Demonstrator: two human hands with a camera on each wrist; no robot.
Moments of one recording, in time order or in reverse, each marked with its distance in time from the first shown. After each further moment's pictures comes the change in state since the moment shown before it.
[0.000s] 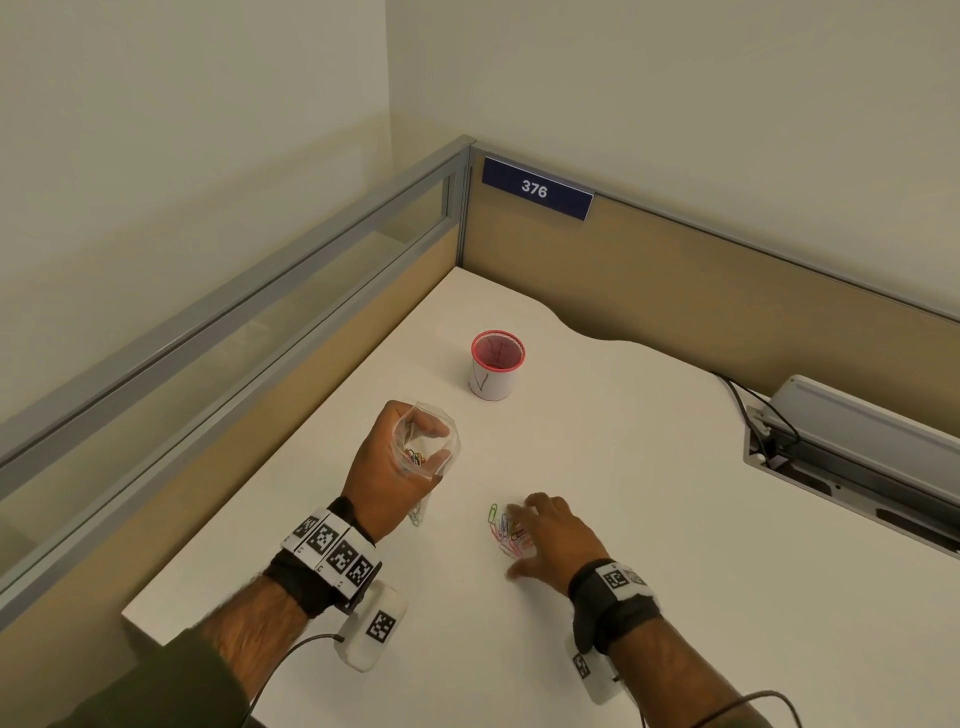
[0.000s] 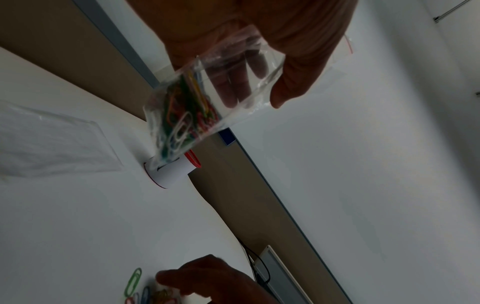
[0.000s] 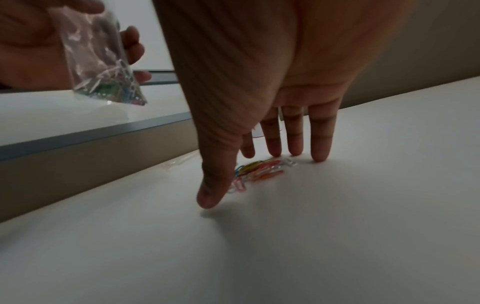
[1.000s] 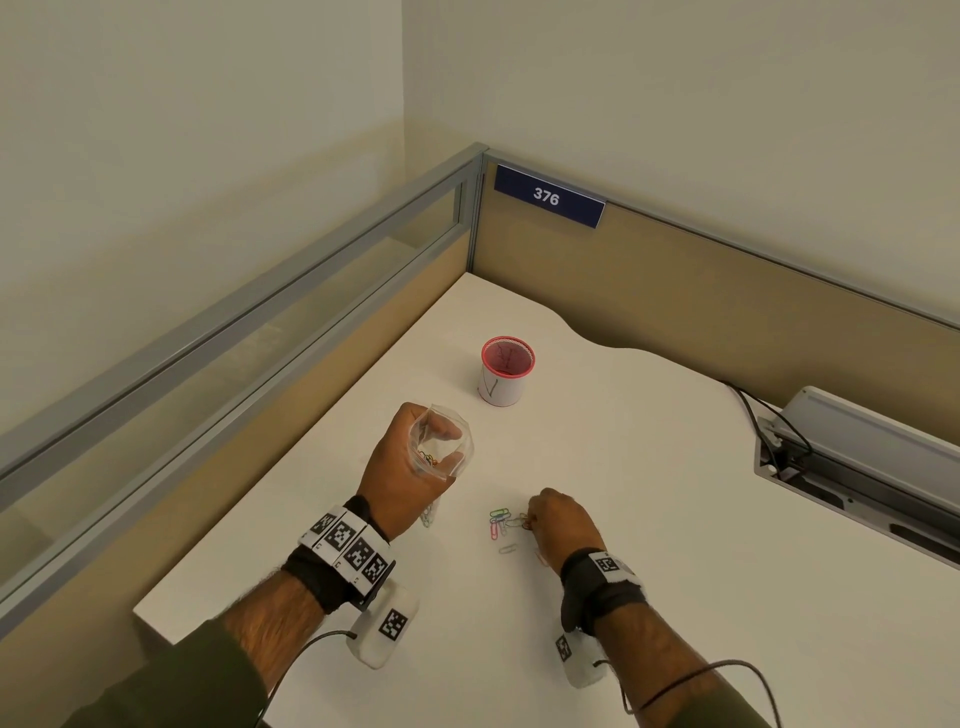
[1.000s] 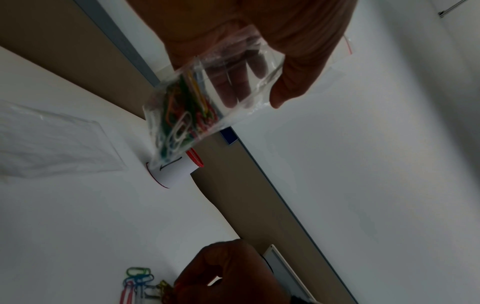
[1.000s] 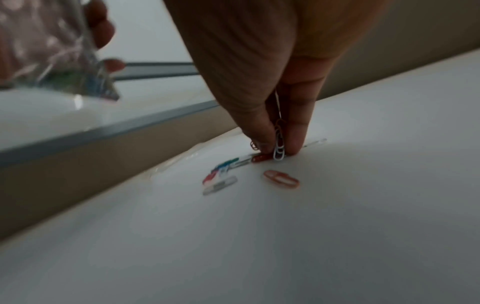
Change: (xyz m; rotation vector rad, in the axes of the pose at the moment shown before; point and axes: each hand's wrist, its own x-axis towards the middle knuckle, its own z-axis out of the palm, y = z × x) left_hand 0.005 -0.005 0.004 -0.051 -0.004 -0.063; right_hand 0.032 -0.007 -0.003 -0.056 0.184 0.075
